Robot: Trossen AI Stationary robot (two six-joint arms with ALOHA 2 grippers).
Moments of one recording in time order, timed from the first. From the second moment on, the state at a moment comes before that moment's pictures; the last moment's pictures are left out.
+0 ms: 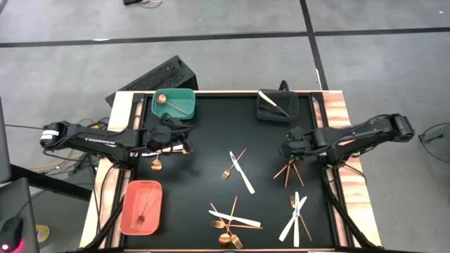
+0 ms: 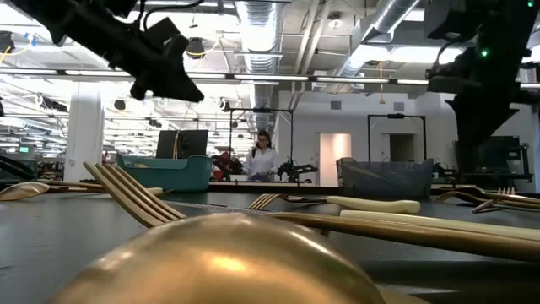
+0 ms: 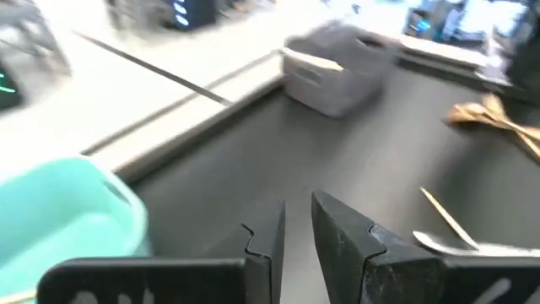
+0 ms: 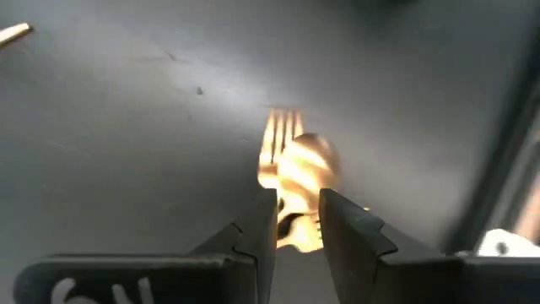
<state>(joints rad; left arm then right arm) 0.07 1.02 0.50 0.08 -0.61 -0.28 0.10 1.09 0.72 -1.08 0.37 1.22</state>
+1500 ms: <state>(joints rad) 0.07 1.20 0.51 0.07 -0.67 -0.35 0.22 1.32 0.65 -0.93 0.31 1.39</state>
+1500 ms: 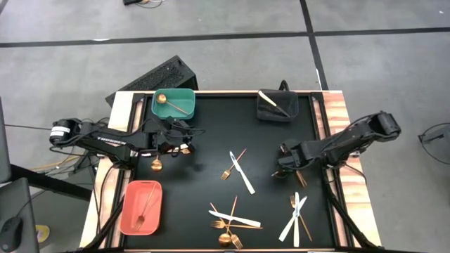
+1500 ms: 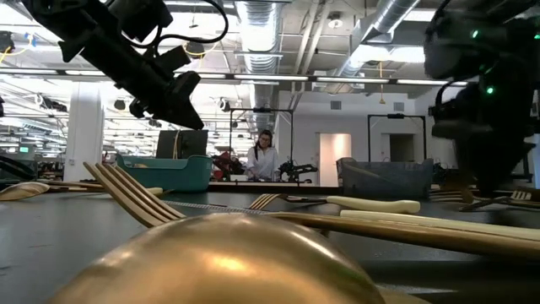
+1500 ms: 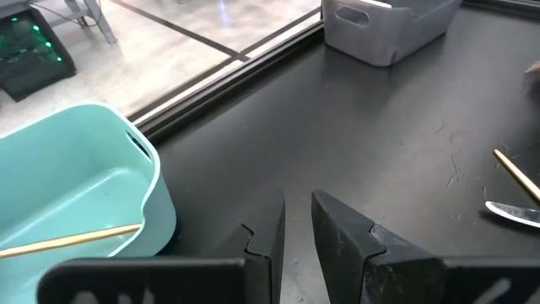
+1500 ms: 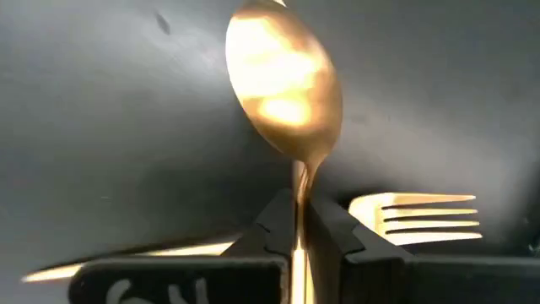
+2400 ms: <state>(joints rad) 0.02 1.61 0.52 1.17 -0.11 -0.14 0.23 1.40 0.65 0.73 0.62 0.17</state>
